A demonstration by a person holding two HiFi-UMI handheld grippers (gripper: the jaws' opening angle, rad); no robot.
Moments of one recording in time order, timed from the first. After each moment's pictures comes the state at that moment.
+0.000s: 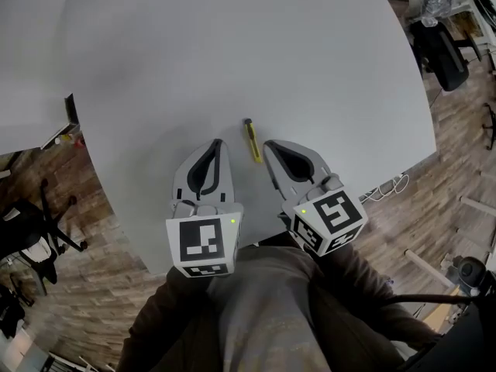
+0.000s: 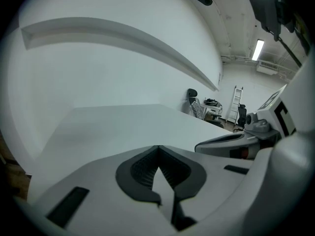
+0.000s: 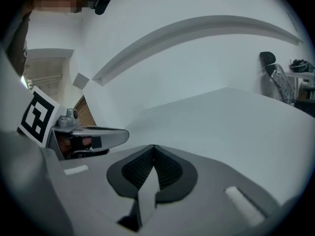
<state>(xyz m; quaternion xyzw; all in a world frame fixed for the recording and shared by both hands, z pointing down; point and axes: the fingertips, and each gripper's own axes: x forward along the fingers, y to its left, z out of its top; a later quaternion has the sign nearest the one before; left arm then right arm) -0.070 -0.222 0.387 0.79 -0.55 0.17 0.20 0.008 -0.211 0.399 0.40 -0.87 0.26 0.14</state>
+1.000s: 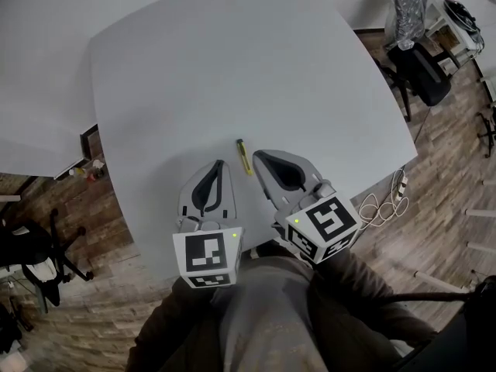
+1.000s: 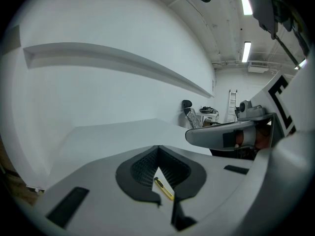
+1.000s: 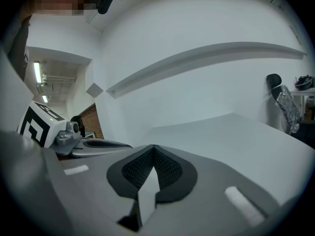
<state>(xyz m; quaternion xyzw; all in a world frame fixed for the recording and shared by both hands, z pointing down) -0.052 -0.174 0.299 0.81 -0.56 0.13 0.13 0.008 -0.177 0.286 0.40 -0.90 0.17 0.08</state>
